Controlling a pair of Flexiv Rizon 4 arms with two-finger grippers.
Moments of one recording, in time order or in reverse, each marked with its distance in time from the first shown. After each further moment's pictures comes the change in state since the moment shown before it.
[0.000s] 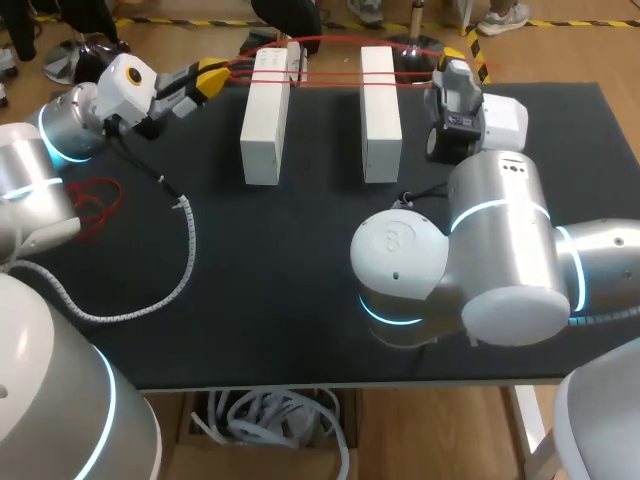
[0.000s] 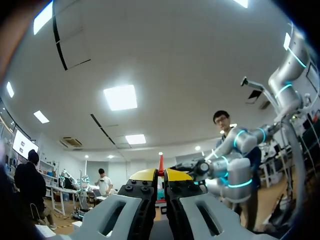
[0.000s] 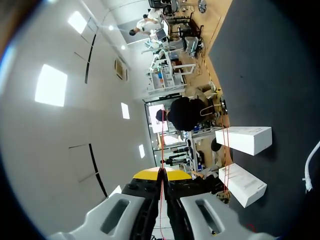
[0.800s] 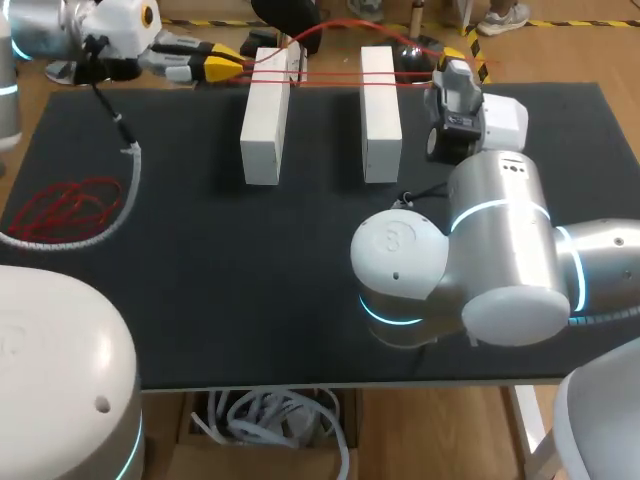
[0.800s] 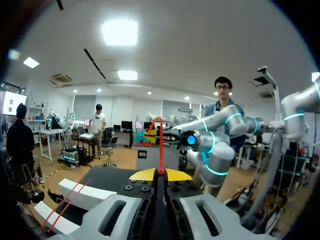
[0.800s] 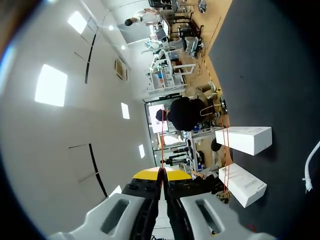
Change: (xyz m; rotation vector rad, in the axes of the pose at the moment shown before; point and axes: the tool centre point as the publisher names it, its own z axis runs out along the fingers) left arm 0.012 0.000 0.029 -0.577 0.096 -0.260; right arm 0.000 0.000 0.000 0.000 0.000 0.000
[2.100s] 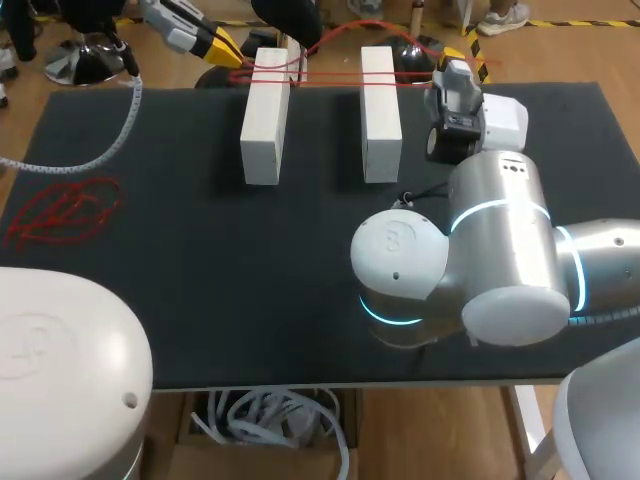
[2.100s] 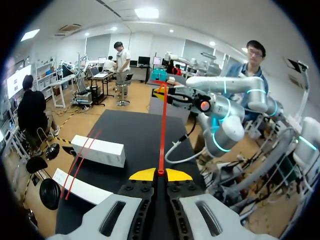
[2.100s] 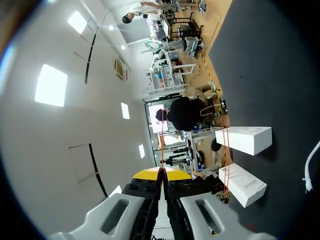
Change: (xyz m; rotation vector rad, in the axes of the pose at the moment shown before) left arm 0.009 -0.008 -0.002 -0.573 -0.144 -0.126; right arm 0.000 0.000 0.000 0.000 0.000 0.000
